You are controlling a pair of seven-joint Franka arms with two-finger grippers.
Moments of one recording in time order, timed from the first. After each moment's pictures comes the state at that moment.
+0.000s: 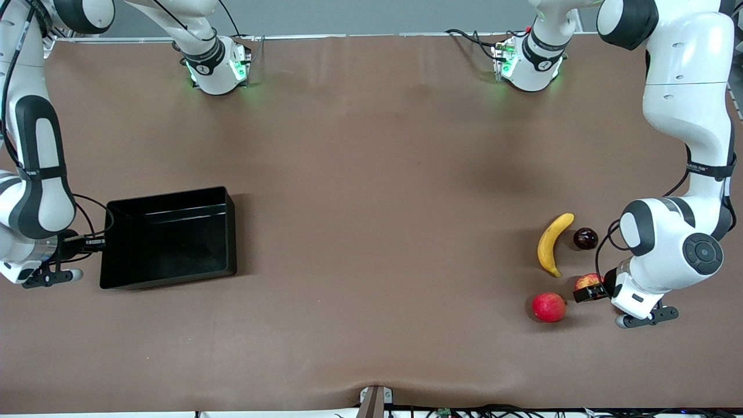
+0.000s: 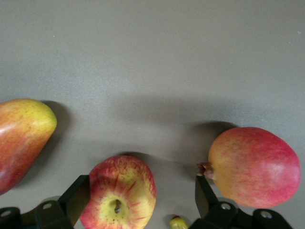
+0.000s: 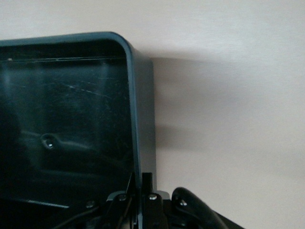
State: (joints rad) left arm 0.08 0.77 -0.04 -1.45 -0.01 2.33 -0.14; right arm -0.20 0.64 -0.11 -1.50 0.13 1.88 -0.51
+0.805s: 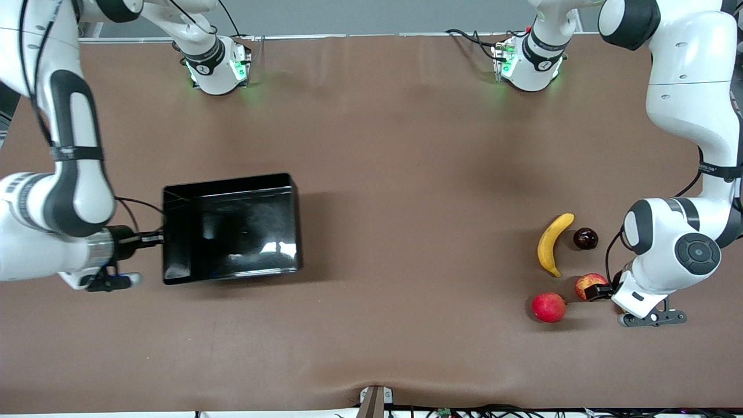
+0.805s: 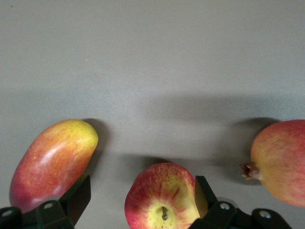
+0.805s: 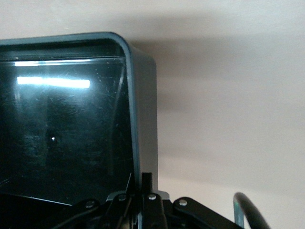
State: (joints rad) left arm 0.09 0.77 -0.04 -1.44 0.18 2.33 -0.10; right arm 0.05 0.60 -0.08 -1.40 0.30 1.62 -0.13
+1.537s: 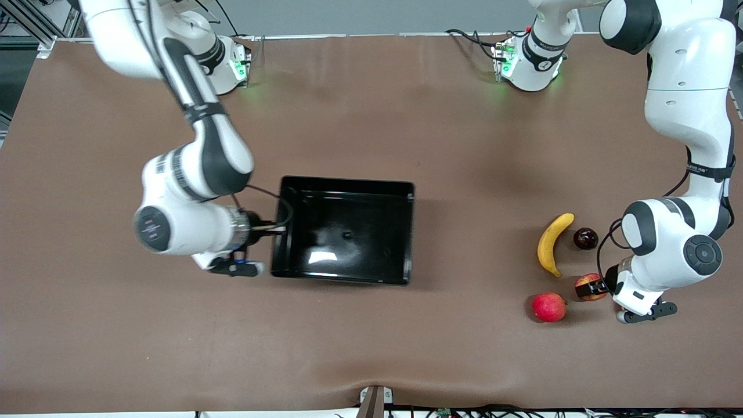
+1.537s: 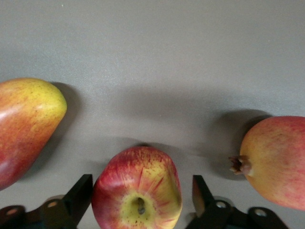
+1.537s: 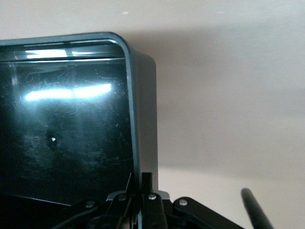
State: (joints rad) left arm 0.10 0.79 -0.04 -1.48 -0.01 2.32 -0.12; right arm 0.44 0.59 -0.08 -1.42 0.42 1.84 0.31
